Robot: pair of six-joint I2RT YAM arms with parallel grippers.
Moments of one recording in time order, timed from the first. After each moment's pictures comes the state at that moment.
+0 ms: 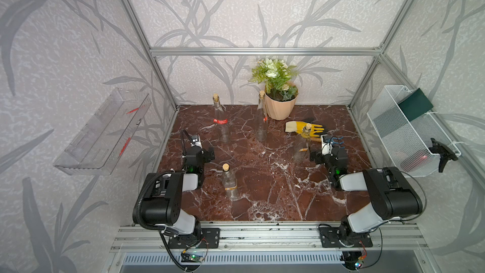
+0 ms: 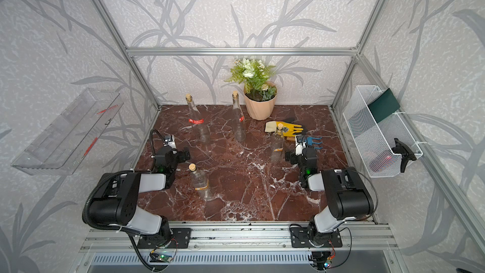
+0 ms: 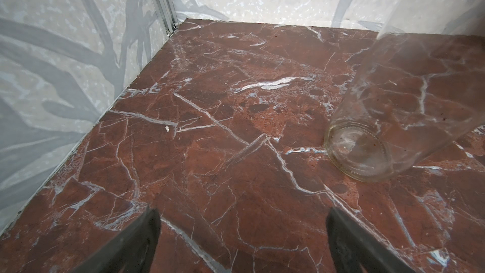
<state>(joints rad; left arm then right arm) 0.02 1.52 0.39 0.70 -0.19 -0.05 0.09 1.58 0.36 0.86 0.00 -0.07</state>
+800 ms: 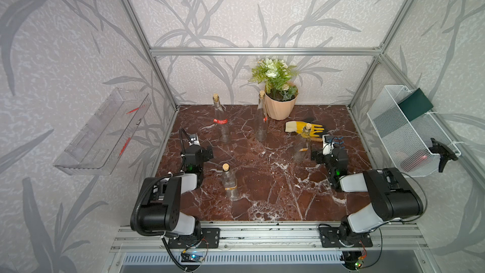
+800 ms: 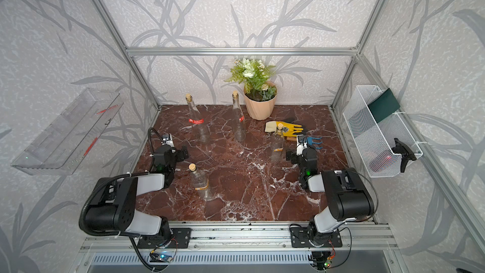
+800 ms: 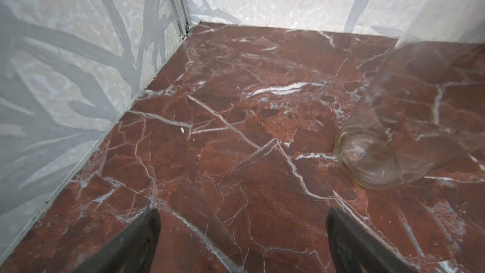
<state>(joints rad) 0.02 1.44 0.41 0.60 -0.24 -0.07 0.09 1.55 0.33 0.89 0.08 -0.05</state>
